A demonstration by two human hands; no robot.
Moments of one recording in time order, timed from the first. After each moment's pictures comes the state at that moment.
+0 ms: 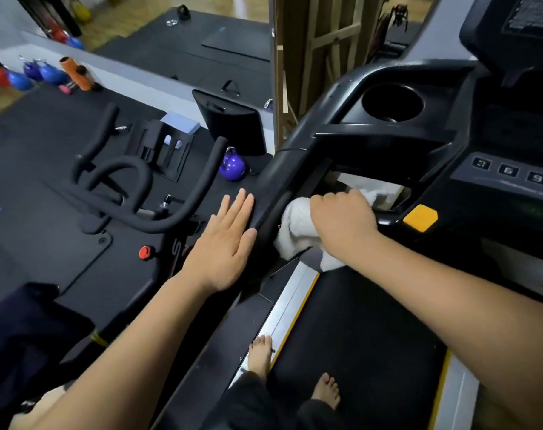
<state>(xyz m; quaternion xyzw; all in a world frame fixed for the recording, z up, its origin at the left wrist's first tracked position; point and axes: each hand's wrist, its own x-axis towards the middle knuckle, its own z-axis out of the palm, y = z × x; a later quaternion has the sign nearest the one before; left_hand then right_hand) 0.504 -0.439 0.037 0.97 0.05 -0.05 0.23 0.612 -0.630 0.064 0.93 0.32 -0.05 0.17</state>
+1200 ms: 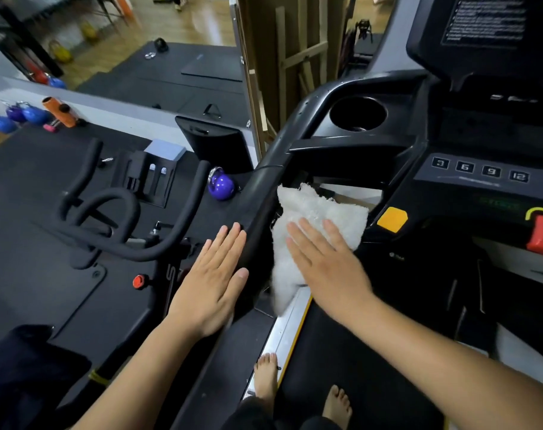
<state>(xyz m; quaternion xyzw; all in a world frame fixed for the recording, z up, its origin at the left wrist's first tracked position) 0.479 -0.441 0.032 0.98 -0.06 -0.01 0.18 0.552 -0.666 0.017 0.92 0.38 0.07 0.12</state>
